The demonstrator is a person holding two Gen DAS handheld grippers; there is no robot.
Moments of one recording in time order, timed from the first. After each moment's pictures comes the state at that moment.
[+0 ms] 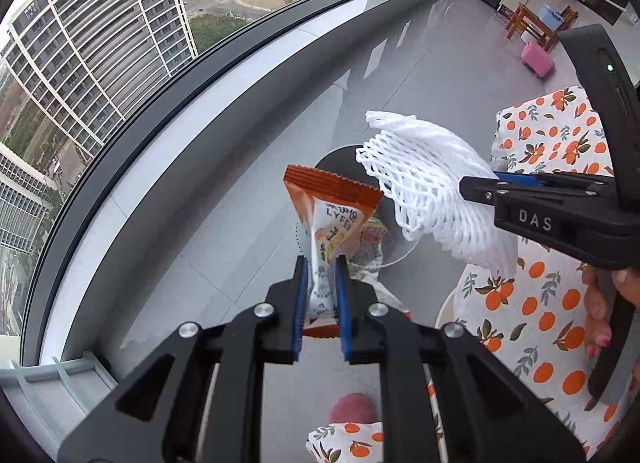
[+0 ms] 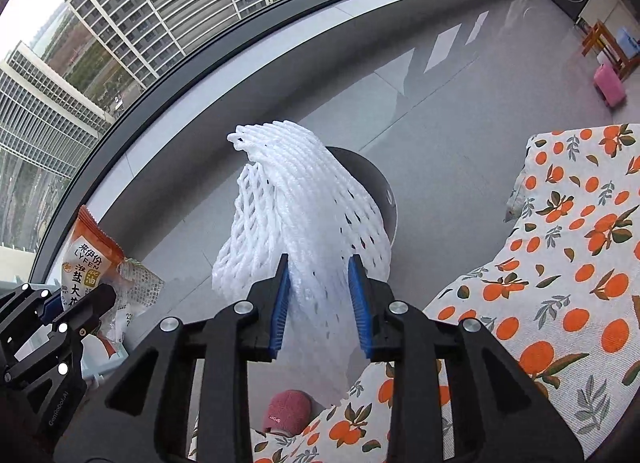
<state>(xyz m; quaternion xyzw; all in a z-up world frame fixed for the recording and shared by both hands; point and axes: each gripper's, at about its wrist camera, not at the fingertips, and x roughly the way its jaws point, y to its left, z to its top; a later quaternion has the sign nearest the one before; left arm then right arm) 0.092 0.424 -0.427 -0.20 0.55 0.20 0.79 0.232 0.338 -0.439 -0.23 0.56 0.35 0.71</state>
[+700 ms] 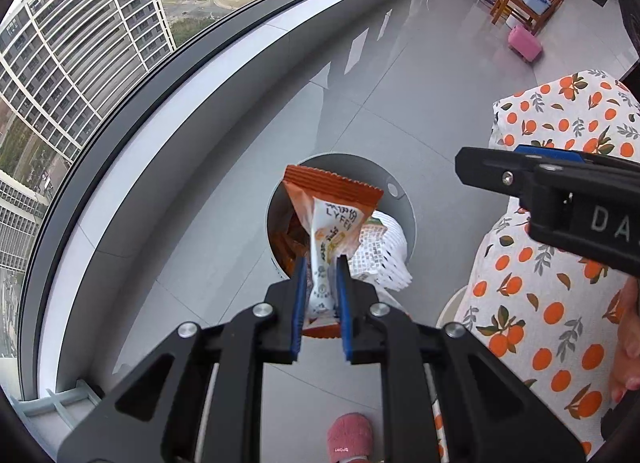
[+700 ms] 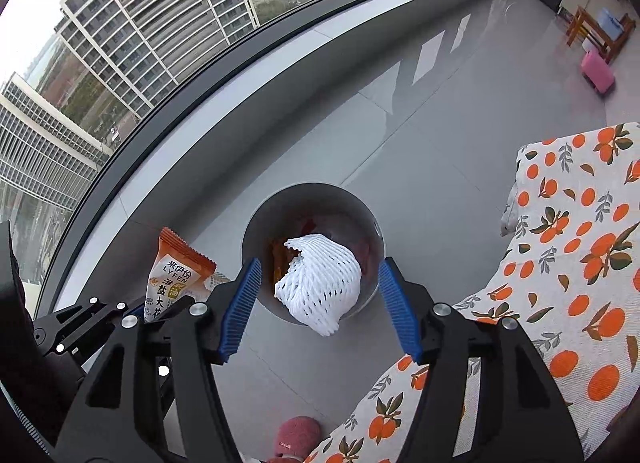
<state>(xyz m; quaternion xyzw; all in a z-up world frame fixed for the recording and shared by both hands) 0.144 0.430 -0.463 -0.18 0.55 0.17 0.80 0.262 0.342 -0.418 -0.18 0.55 0.34 0.74</state>
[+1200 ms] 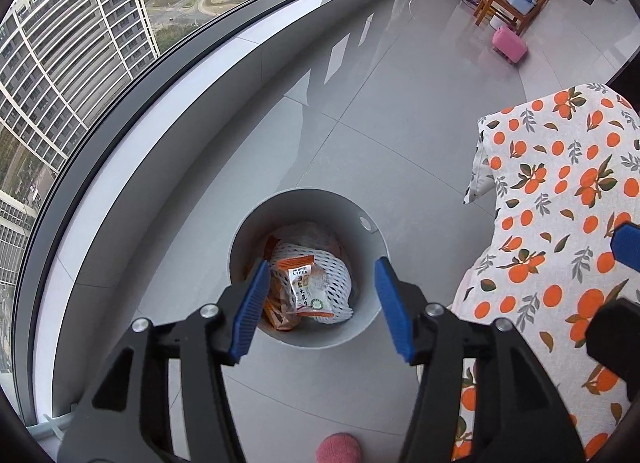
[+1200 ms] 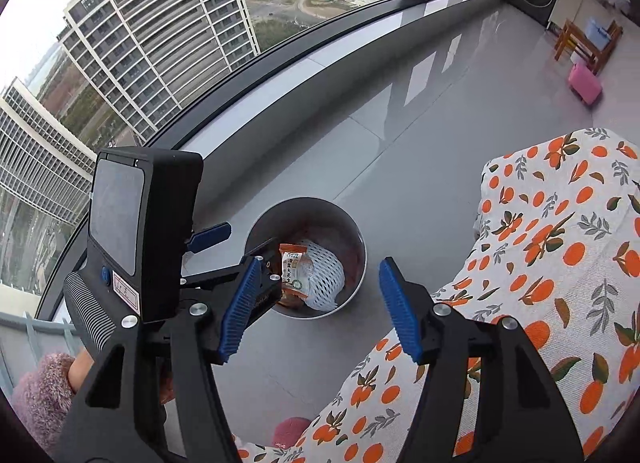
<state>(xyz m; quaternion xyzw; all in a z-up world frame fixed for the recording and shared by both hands) 0.205 0.426 -0.467 -0.19 0.54 0.14 0.81 0.249 0.300 -0.367 -0.18 0.52 0.34 0.77</state>
